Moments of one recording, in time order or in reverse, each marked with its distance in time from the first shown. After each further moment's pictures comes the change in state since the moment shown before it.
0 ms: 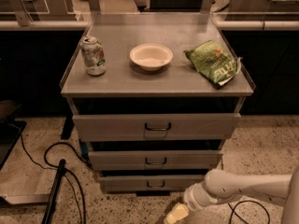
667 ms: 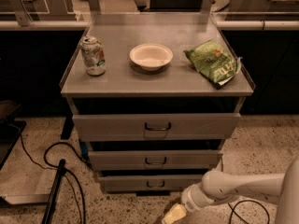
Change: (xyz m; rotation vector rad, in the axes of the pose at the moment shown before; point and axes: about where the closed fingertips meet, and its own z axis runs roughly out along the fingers) arm 0.001 -0.001 0.011 0.009 -0.001 0.019
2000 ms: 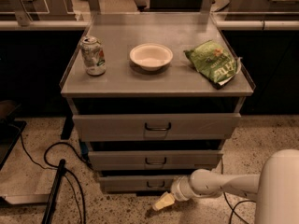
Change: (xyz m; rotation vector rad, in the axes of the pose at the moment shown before) arm -0.053 -0.057 0.065 0.086 -0.152 -0.081
